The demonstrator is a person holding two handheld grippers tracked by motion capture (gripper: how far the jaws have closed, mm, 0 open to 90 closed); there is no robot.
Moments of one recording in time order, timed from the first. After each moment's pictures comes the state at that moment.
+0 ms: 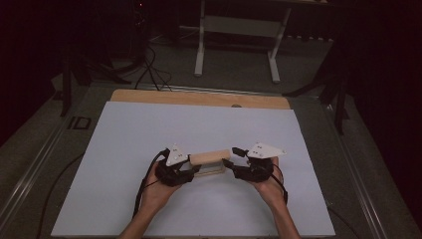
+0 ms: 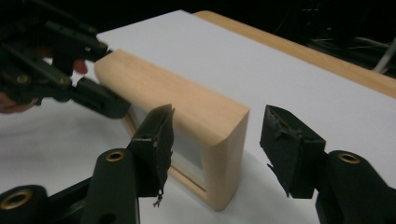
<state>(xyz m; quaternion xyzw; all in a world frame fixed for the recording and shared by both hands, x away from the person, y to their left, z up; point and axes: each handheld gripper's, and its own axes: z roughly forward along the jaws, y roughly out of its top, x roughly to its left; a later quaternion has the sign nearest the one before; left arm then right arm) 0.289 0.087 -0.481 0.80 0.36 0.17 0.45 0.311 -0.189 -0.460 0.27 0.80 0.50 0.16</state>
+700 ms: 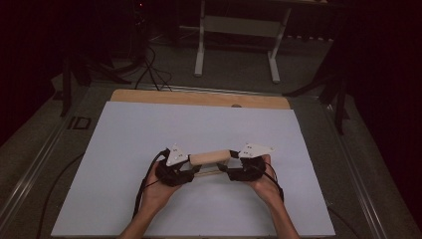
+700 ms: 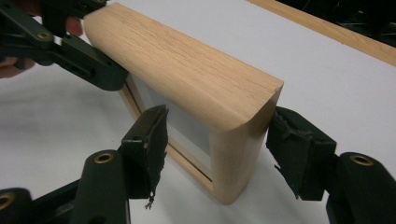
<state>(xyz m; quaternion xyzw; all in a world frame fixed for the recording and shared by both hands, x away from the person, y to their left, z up) 0.289 0.087 -0.482 0.80 0.36 0.17 0.45 0.327 -0.177 -0.481 0.25 0.84 0.47 0.13</state>
